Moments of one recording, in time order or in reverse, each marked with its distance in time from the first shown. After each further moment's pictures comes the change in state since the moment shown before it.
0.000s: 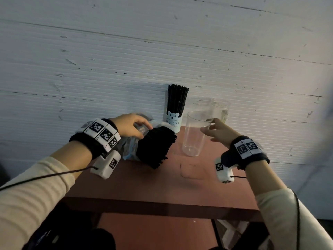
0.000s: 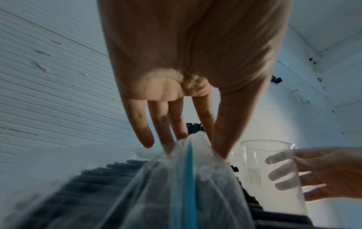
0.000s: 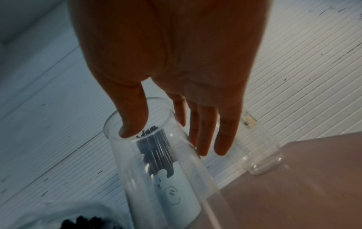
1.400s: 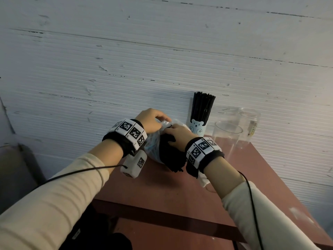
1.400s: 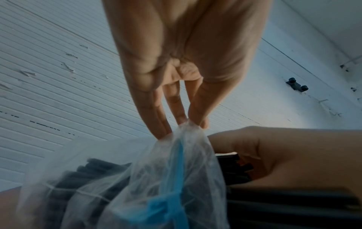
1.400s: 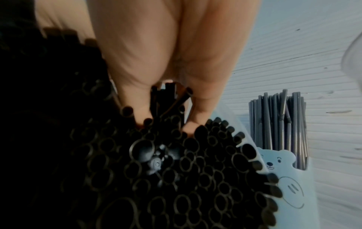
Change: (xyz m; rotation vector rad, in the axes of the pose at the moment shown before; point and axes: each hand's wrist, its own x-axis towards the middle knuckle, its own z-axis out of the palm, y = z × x) left_hand 0.018 -0.023 -0.013 -0.094 0.359 -0.019; right_hand 0.015 -0.114 0.155 -0.933 -0.151 -0.594
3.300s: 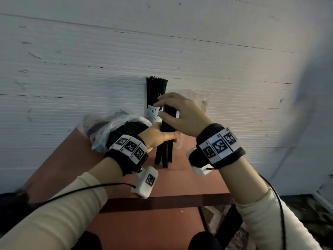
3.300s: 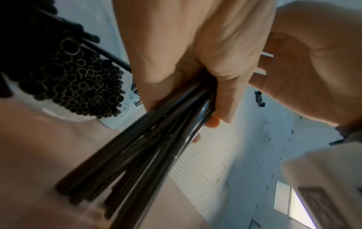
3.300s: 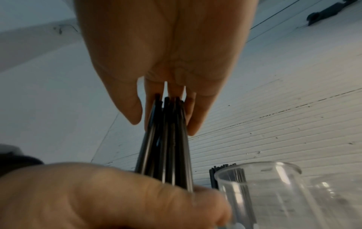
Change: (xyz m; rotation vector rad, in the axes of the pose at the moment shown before) left_hand -0.036 0.111 0.127 -0.706 -0.332 -0.013; right_hand -0.127 0.059 -0.057 0.332 0.510 -0.068
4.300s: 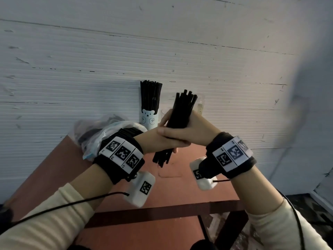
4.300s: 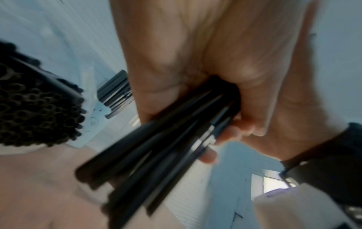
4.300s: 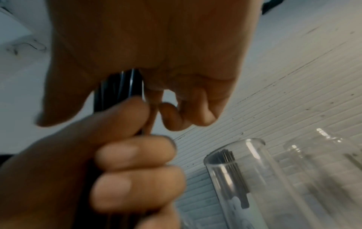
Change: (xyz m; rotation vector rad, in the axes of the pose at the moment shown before) left_hand -0.009 0.038 0.008 0.171 -0.223 0.187; right_hand -0.019 0.001 -0.021 0.333 -0.145 0.244
